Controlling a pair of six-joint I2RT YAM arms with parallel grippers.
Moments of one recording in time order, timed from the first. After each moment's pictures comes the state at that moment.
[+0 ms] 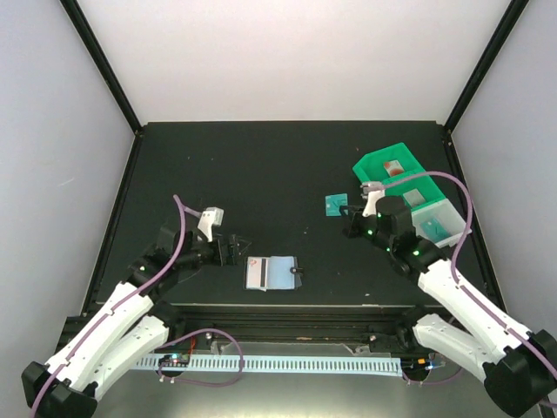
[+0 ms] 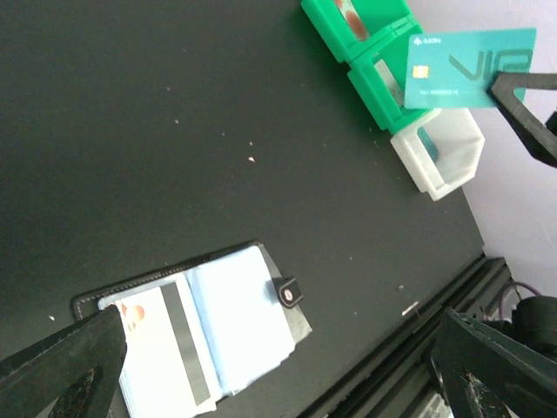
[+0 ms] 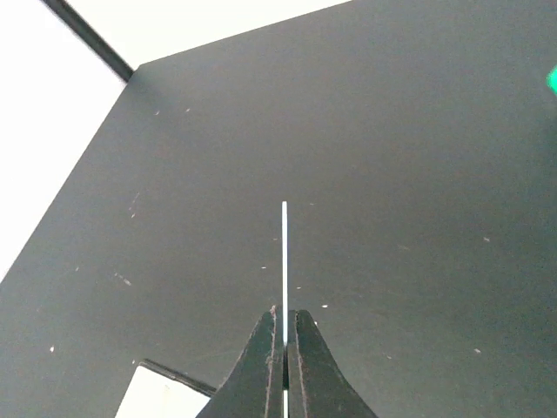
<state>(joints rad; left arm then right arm) -0.48 0.66 0.54 -0.45 0.41 -0.60 0.56 0.92 0.64 -0.18 -0.06 0.48</state>
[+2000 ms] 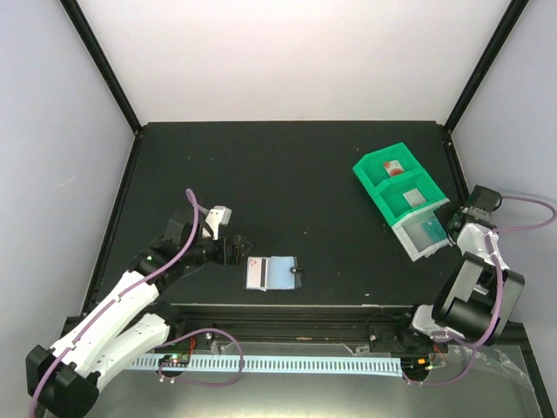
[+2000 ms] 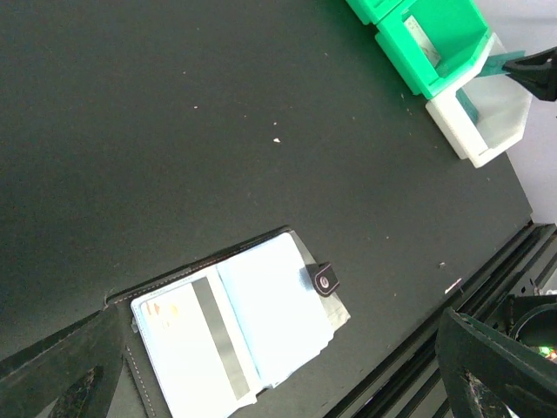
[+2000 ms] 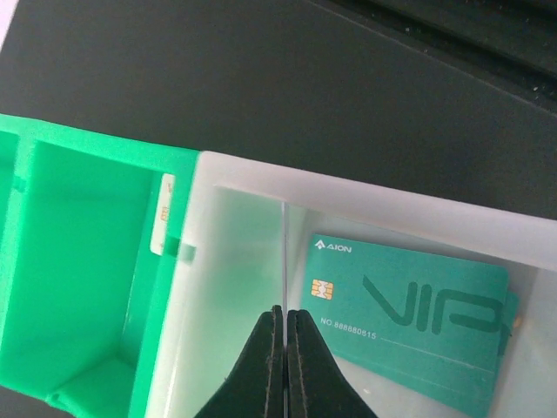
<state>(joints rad) -0.48 0.77 0.59 -0.48 0.39 -0.46 -0.49 1.34 0.74 -0.27 -0.20 0.60</state>
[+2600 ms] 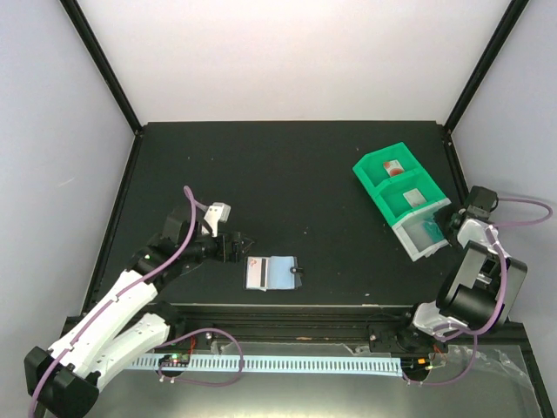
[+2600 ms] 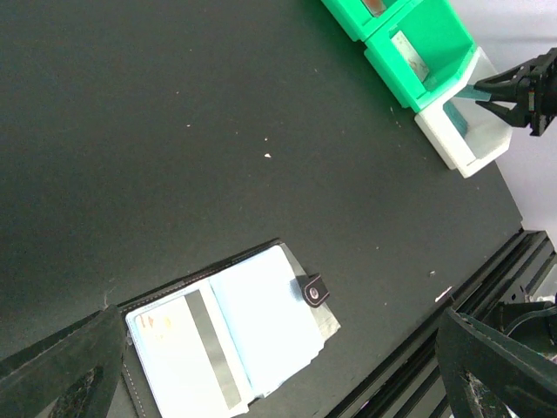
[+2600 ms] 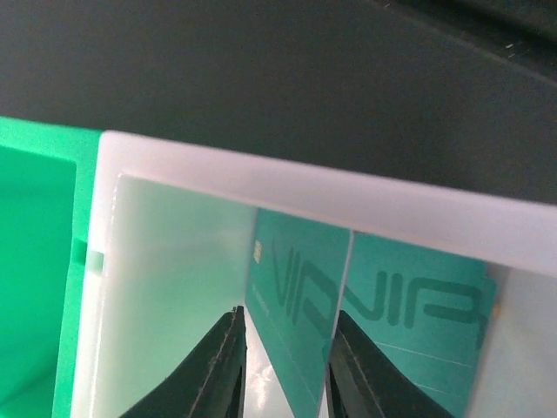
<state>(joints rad) -0.48 0.77 0.62 -0.49 0.39 -0.47 -0.49 1.44 0.75 -0.28 -0.19 0.61</state>
